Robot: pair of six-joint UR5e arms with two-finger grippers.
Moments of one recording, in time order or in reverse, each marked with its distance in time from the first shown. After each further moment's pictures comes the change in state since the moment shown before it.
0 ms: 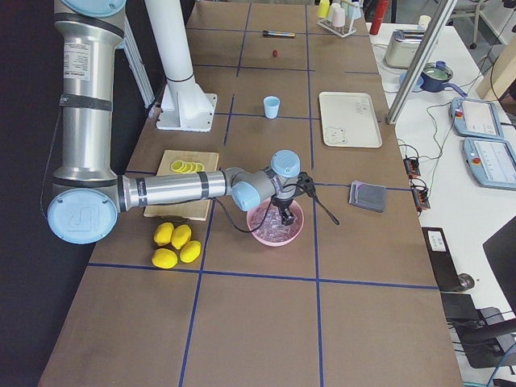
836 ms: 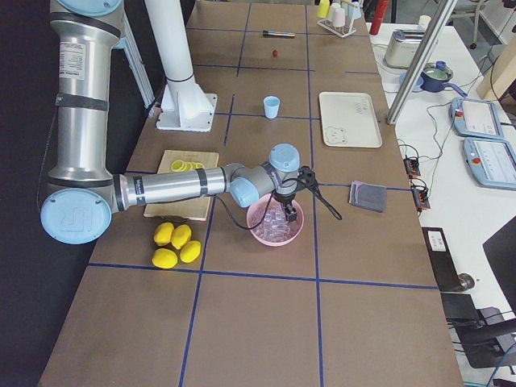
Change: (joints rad) left arm 0.000 0.000 -0.003 -0.001 0.000 0.000; right arm 0.034 -0.010 0.041 0.000 0.000 0.005
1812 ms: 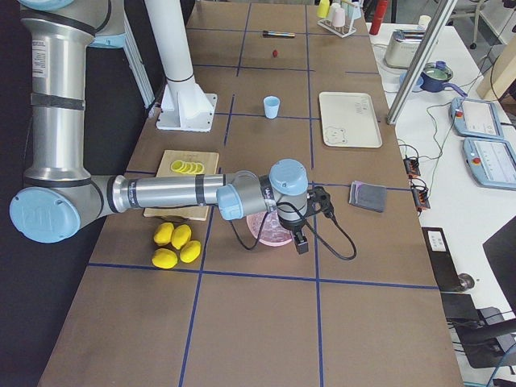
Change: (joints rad) left arm 0.000 -0.001 0.000 0.001 0.003 -0.001; right arm 0.307 0.008 0.018 -0.212 0.051 -0.305
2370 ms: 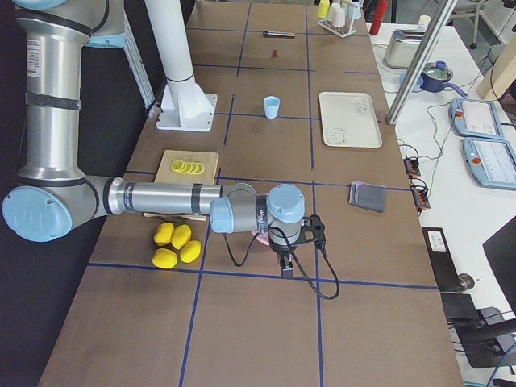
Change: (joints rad) left arm 0.000 -0.002 0.003 0.000 0.002 0.000; right arm 0.092 -0.019 -0.088 -0.097 -0.002 -0.022
